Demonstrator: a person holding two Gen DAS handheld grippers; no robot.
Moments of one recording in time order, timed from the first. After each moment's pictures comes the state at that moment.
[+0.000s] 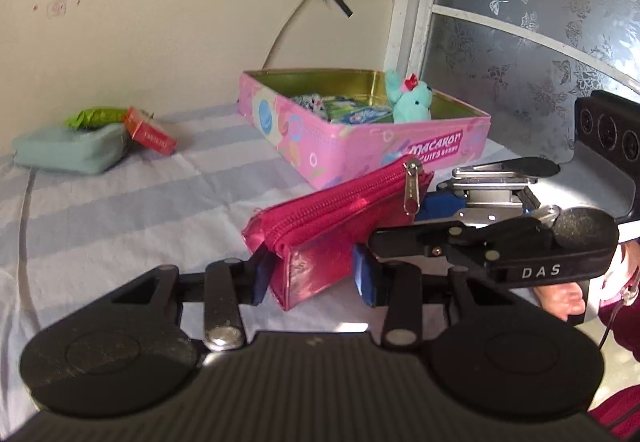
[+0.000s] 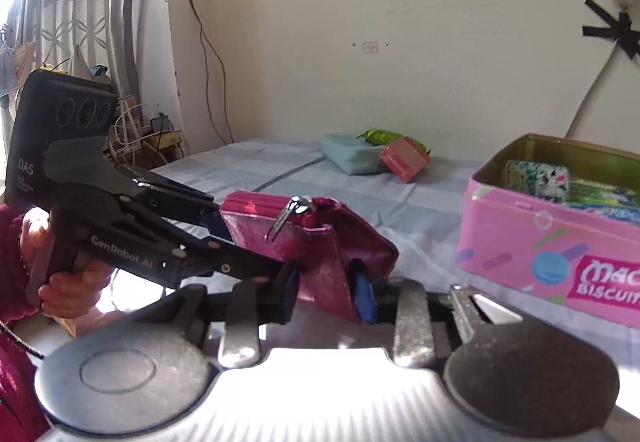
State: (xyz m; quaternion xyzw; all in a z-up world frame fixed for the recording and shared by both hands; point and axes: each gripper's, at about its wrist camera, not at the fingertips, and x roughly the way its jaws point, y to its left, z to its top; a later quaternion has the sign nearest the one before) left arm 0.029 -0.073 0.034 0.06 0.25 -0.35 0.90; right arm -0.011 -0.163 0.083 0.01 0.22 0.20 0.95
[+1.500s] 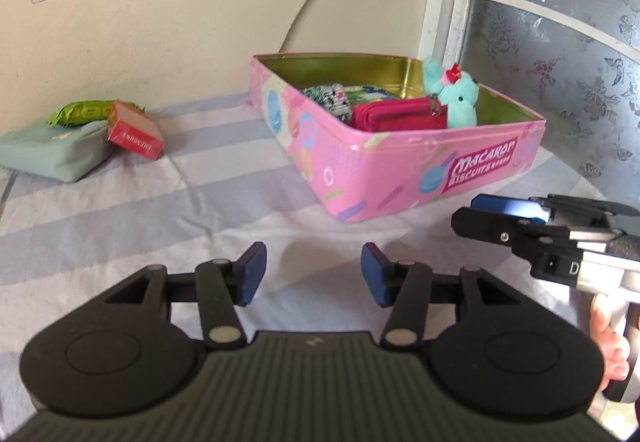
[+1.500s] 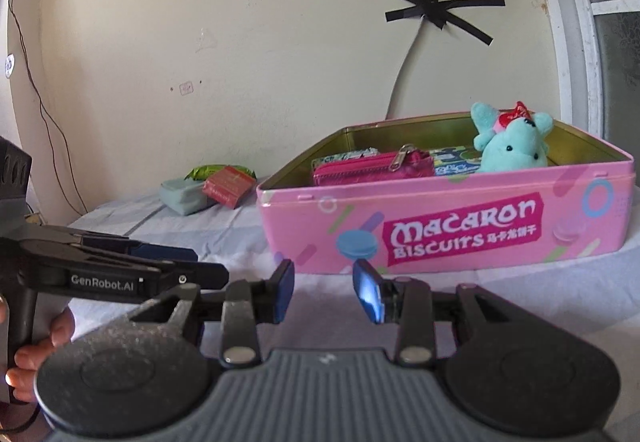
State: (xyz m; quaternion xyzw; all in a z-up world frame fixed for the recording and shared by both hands) left arm 0.078 -0.124 0.011 0.06 0.30 -0.29 0.91; right arm -0.005 -0.216 0.063 0.11 0.22 -0.03 0.97
